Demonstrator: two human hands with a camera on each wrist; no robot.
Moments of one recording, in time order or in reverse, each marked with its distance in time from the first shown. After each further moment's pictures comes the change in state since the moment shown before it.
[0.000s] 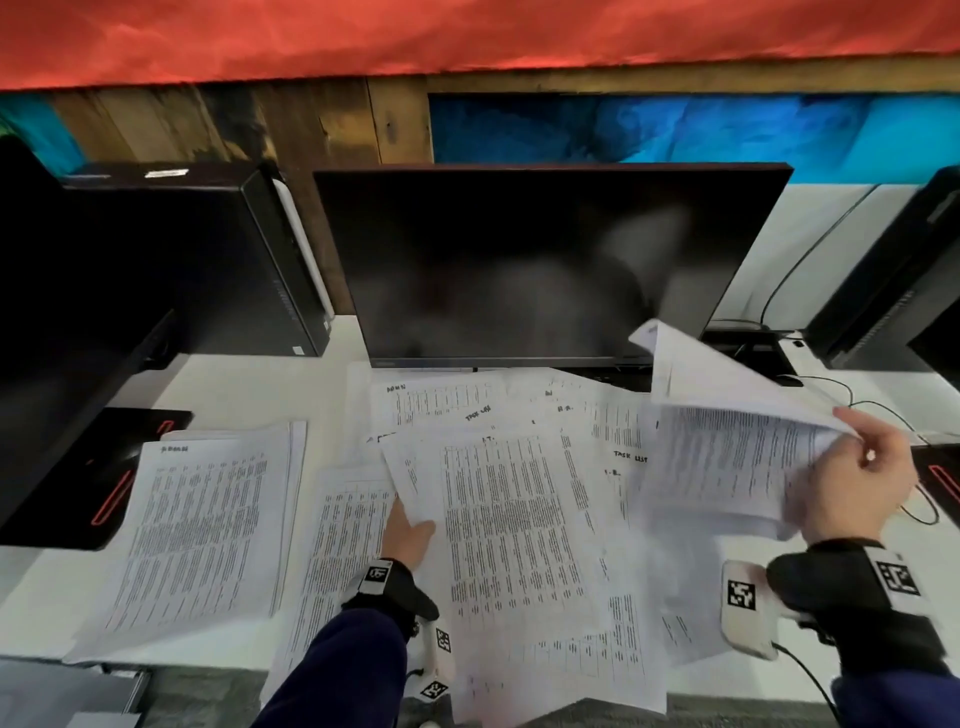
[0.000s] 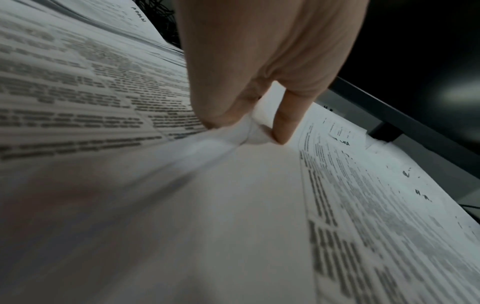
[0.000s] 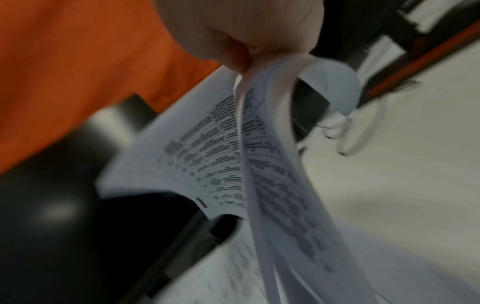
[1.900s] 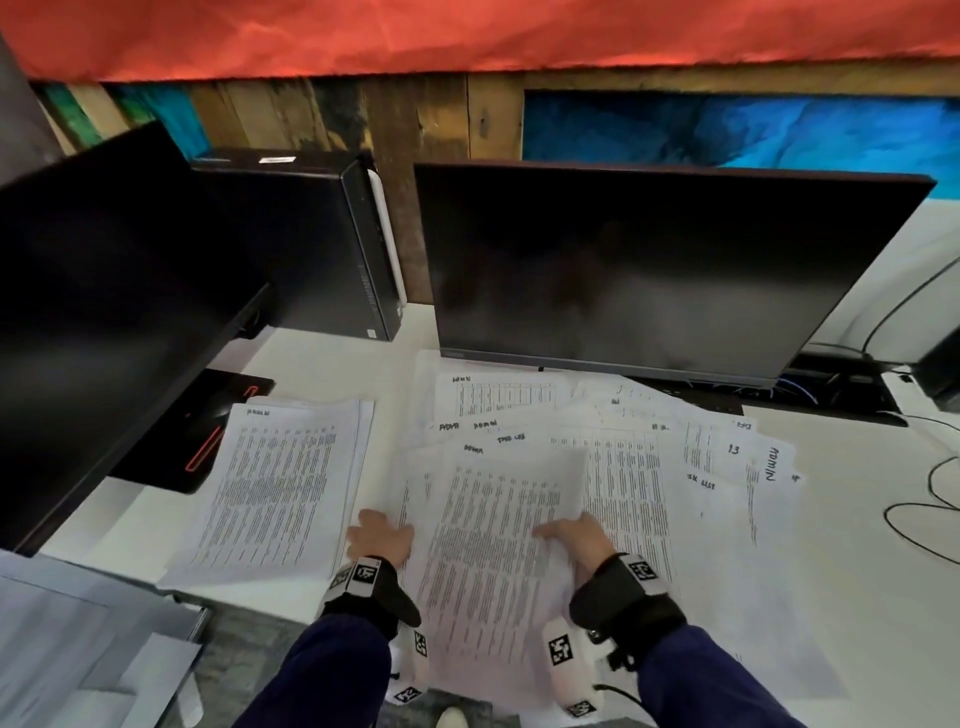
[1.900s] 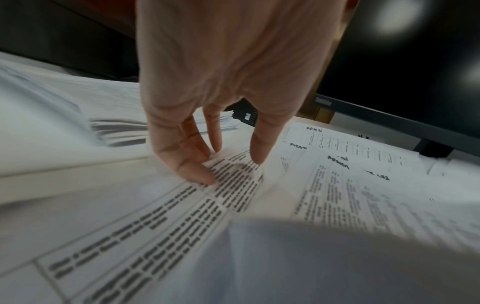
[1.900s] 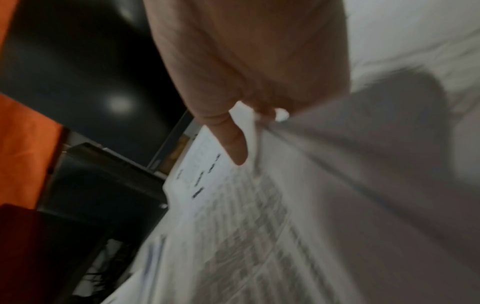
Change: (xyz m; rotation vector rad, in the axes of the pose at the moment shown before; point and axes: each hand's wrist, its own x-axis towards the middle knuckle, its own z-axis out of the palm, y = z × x) left_hand 0.008 -0.034 -0.080 0.356 0.291 -0.264; right_hand -0.211 0.054 0.143 -0.128 -1.187 0.869
